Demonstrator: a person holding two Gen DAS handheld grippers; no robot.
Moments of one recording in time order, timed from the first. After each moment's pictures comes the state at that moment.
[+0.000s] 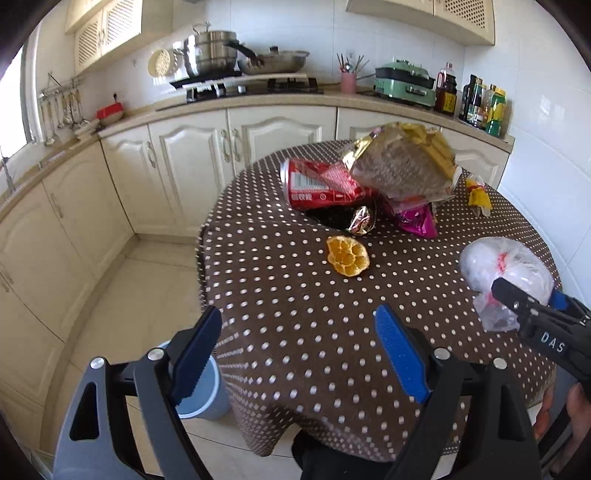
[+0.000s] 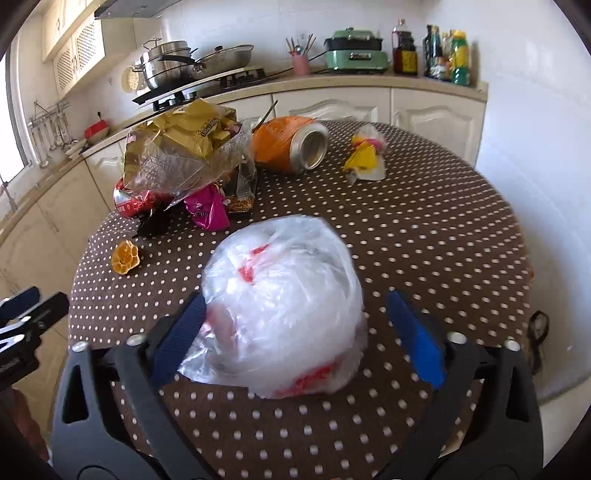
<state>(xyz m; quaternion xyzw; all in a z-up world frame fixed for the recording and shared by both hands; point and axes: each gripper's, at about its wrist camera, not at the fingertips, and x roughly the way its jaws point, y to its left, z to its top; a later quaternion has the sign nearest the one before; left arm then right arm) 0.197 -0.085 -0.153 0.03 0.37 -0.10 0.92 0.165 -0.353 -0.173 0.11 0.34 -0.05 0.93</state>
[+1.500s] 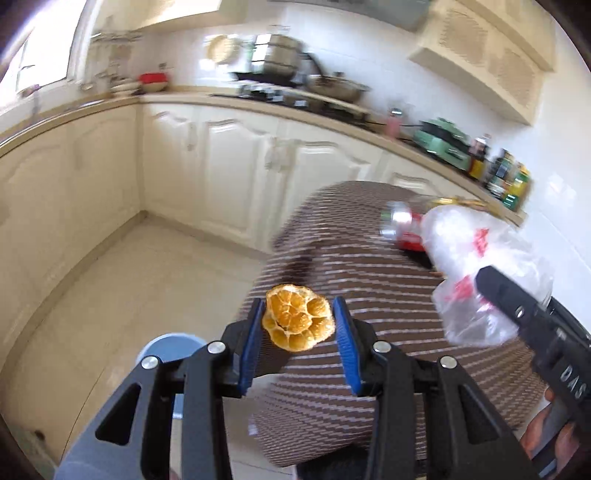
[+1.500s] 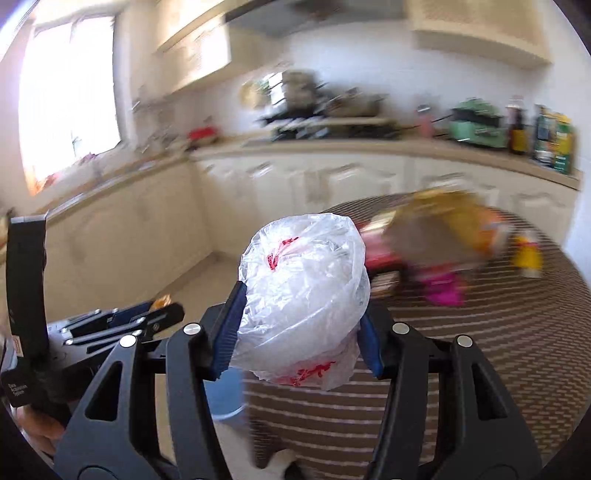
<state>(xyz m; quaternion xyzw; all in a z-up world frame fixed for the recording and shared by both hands) 0.197 0.074 -0.161 -0.10 0.34 -0.06 0.93 0.189 -0.139 -0.120 0.02 0.26 0.15 0.95</state>
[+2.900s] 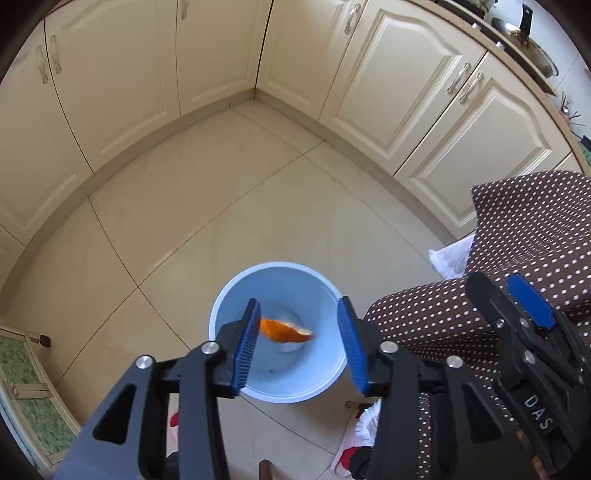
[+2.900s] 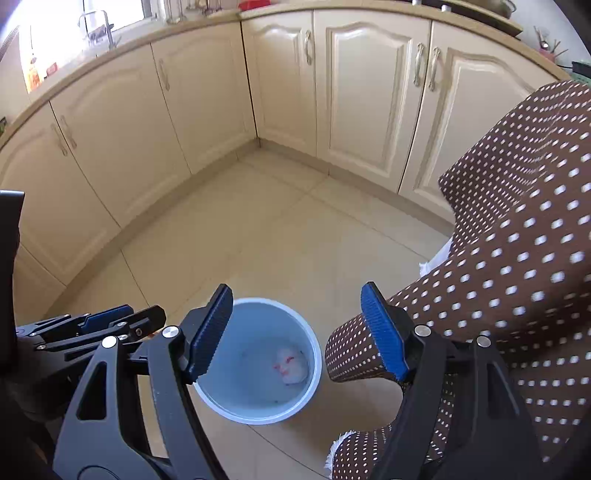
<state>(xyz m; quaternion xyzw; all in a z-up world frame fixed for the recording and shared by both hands) 0.323 0.276 -0.369 -0.19 0.51 0.10 0.83 0.370 0.061 -0.312 -0.05 0.41 0.19 0.89</state>
